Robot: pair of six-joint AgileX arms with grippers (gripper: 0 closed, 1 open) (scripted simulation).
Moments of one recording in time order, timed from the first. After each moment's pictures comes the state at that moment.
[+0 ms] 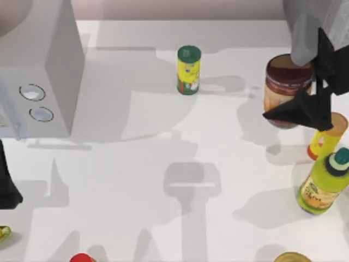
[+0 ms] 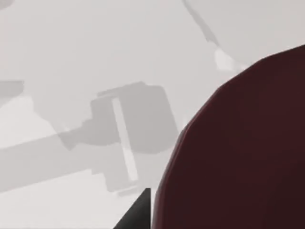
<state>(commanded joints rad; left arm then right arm) 0.00 0.00 0.00 0.00 0.00 0.00 0.17 1.70 1.29 -0.76 -0.76 -0.93</state>
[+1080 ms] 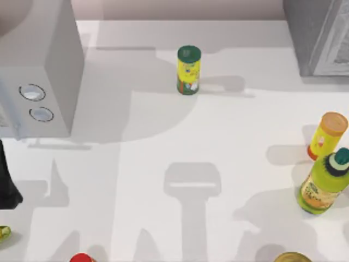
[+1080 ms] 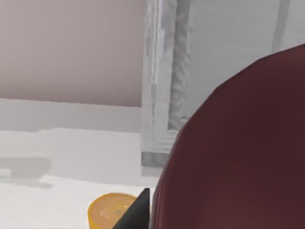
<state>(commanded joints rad) 0.00 0.00 0.00 0.00 0.00 0.00 0.00 0.06 0.06 -0.04 -0.03 -0.05</state>
